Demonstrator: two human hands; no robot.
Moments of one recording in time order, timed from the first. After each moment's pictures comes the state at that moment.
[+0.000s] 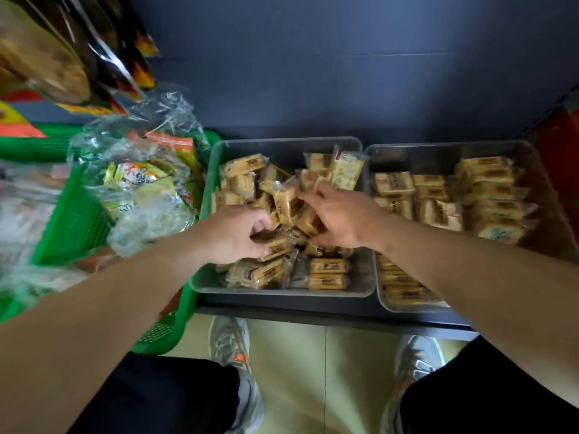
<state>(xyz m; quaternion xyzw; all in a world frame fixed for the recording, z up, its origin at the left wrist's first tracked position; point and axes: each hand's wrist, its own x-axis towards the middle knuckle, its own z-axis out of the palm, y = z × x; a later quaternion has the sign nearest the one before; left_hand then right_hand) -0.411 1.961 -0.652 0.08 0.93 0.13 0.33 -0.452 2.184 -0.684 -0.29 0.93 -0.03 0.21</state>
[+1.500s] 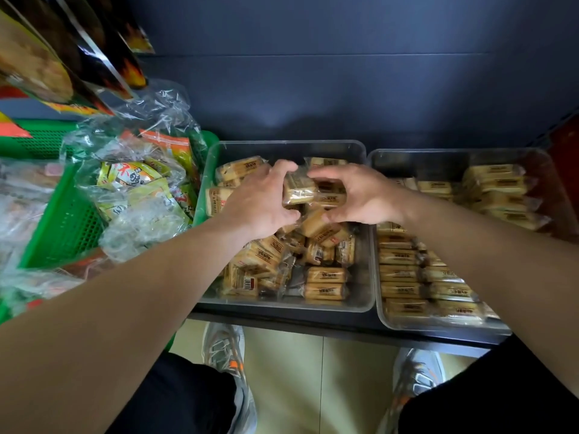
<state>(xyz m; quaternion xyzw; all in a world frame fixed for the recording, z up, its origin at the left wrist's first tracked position) -0.456 2.012 -0.664 0.02 0.97 0.18 0.16 -0.500 2.212 -0.675 -0.21 0.90 -0.29 0.26</state>
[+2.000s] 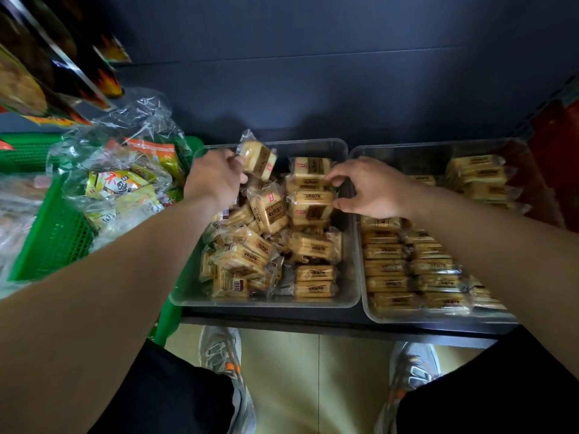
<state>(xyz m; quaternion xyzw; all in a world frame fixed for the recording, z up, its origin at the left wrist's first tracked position) -0.489 1.987 -0.662 -0.17 0.93 0.31 0.07 -0.499 2.252 -0.672 -0.21 0.92 -0.23 0.22</state>
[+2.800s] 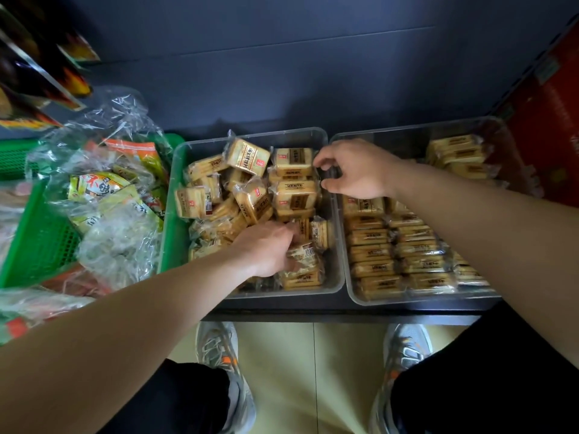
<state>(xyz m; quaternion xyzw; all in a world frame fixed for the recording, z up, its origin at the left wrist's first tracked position) -0.415 2.062 -0.709 0.15 0.93 0.04 0.34 -0.500 2.262 -0.670 -0.20 0.94 -0.22 0.18</state>
